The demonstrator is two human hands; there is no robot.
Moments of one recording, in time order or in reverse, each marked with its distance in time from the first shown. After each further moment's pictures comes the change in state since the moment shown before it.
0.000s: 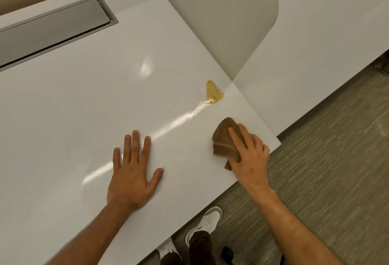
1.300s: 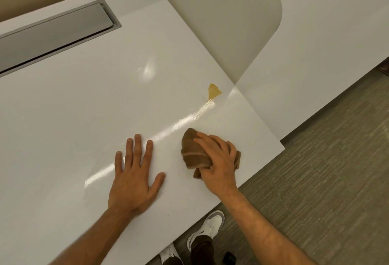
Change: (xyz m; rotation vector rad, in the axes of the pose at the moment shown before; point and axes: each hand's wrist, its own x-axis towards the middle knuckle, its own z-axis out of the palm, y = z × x) left_hand 0.002 0.002 -0.005 0.013 -0.030 -0.001; right_hand 0.011 -0.085 0.018 0.426 -0.058 0.024
